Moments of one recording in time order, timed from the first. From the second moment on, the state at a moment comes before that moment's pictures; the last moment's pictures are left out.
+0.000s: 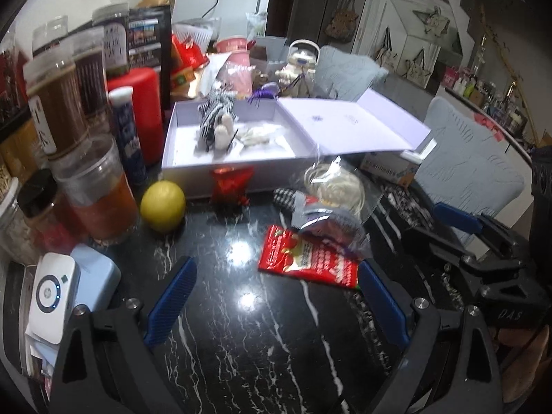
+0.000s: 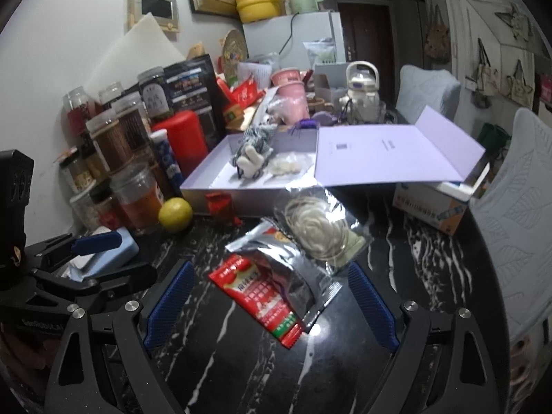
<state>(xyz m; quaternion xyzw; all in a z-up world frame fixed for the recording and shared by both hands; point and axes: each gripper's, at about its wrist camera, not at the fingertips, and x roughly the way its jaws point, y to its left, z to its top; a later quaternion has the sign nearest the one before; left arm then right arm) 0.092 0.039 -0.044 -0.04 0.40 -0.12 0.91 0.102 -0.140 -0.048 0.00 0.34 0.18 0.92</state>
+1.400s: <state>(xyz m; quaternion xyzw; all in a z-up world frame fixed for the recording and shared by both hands) 0.160 0.053 -0.094 -0.06 0.43 -0.09 0.90 0.158 -0.150 -0.093 0.02 0.42 0.20 0.89</state>
